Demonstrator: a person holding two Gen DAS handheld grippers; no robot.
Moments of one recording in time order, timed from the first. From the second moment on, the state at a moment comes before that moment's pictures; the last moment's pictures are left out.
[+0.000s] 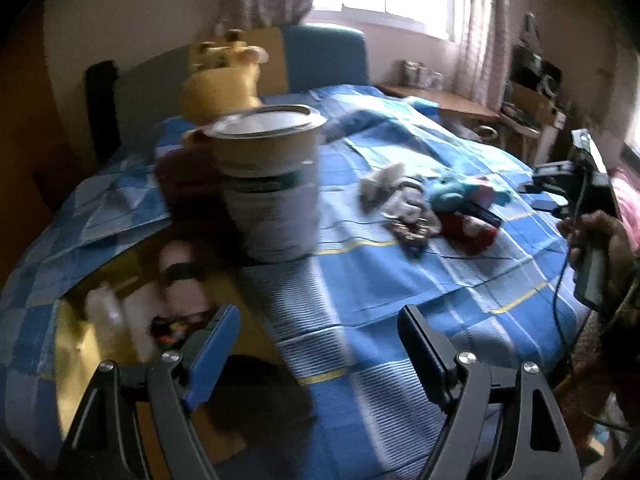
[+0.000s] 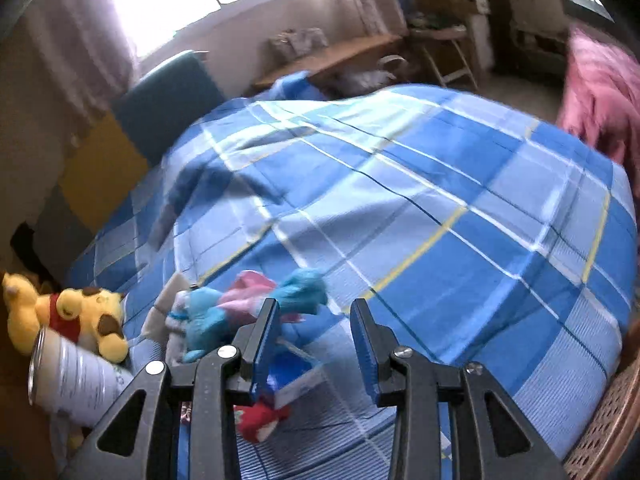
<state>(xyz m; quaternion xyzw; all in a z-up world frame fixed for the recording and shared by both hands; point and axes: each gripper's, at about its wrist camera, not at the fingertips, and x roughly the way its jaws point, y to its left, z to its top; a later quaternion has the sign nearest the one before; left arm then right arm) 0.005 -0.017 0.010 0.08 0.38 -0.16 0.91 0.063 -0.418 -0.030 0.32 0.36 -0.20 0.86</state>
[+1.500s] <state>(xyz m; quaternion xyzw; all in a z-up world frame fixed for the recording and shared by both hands) 0.151 -0.171 -0.095 0.03 0.51 -0.23 0.83 0.077 -0.403 -0.044 0.36 0.38 -0.09 0.84</state>
